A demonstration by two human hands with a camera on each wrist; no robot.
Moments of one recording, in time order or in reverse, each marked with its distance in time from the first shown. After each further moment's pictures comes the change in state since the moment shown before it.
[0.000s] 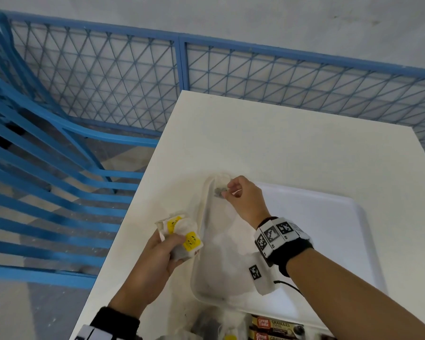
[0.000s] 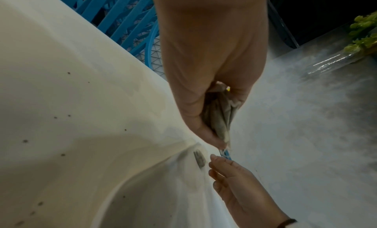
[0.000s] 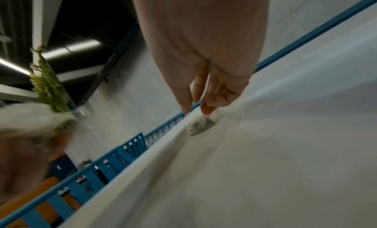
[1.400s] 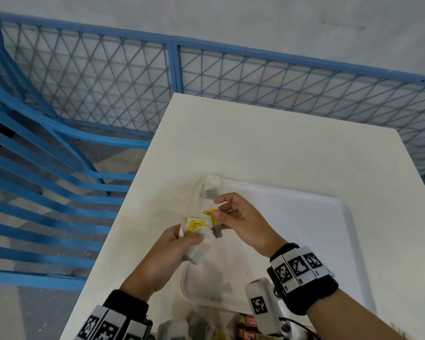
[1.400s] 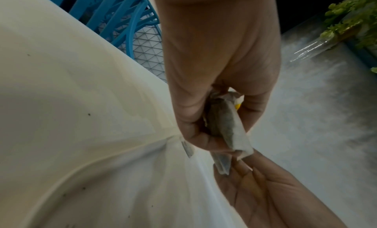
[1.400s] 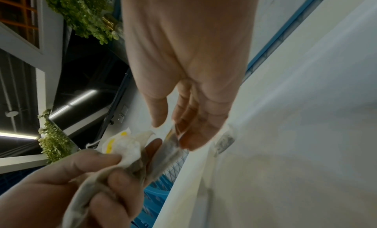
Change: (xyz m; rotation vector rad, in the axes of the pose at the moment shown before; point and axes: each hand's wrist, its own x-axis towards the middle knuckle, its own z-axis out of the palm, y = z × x) left_hand 0.006 0.005 0.032 0.268 -0.203 0.004; right_hand -0.059 -0.021 -0.032 0.441 -0.357 0.098
